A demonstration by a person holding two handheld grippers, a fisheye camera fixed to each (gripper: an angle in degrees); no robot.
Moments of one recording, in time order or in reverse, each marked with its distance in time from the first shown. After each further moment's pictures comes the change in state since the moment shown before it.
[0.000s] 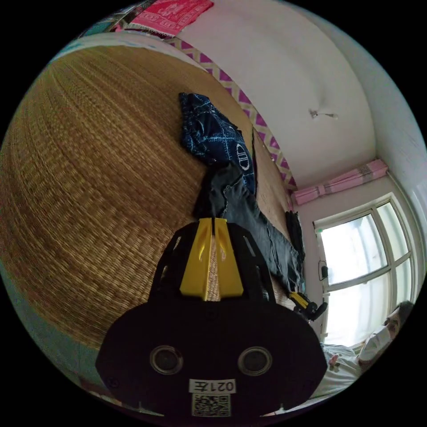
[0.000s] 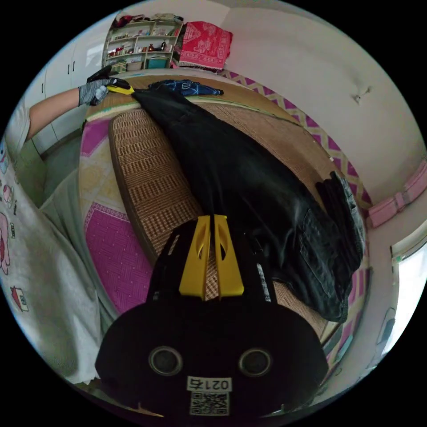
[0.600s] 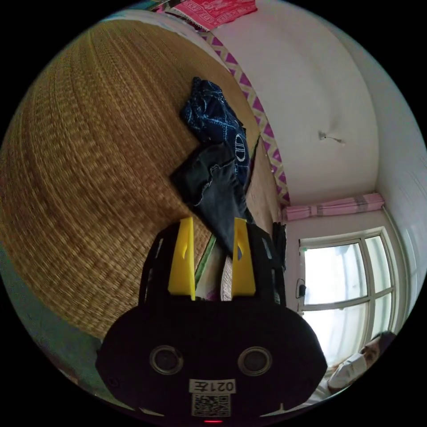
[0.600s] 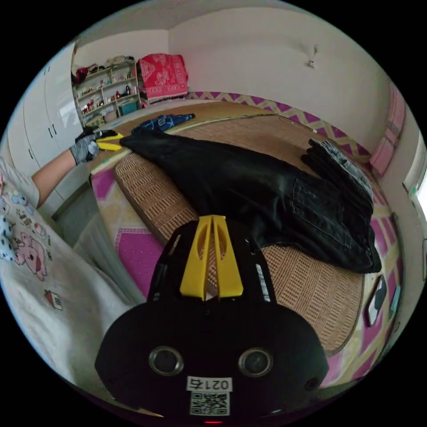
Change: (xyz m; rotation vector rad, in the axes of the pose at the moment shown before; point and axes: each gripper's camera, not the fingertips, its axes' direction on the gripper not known) left arm 0.054 0.076 0.058 0.025 0.052 -0.191; right arm 0.067 0.121 -0.055 0.181 -0.189 0.370
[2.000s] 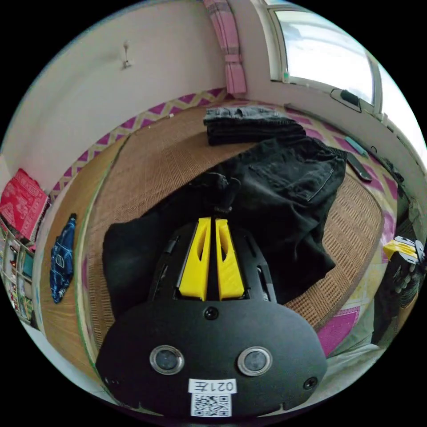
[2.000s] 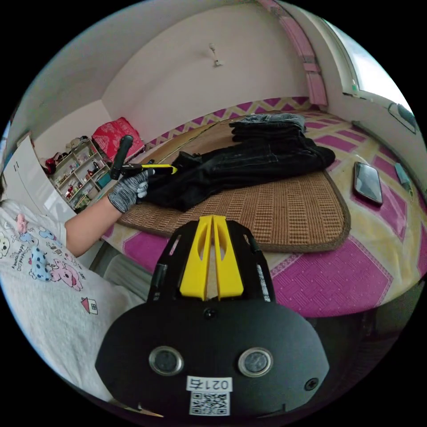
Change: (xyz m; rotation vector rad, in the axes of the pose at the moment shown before) left arm 0.492 0.545 0.501 -0.101 -0.469 1.295; right arm 0.212 0.234 -0.111 0.178 -0.032 0.466
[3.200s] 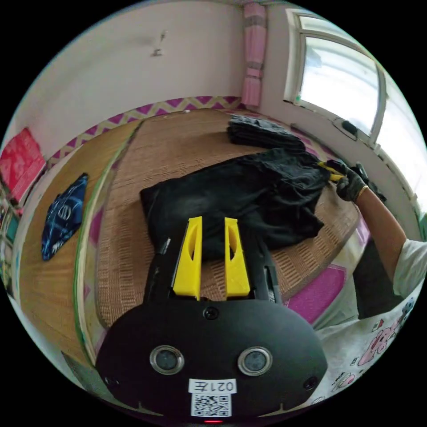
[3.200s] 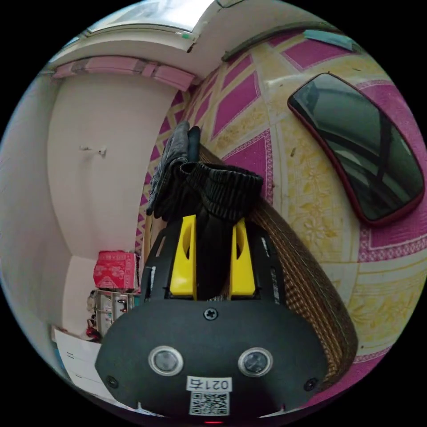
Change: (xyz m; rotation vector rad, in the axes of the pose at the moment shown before) left arm -0.038 0.087 -0.016 0.015 0.090 -0.192; right arm 0.212 -0.186 0.120 0.171 -0.123 0.921
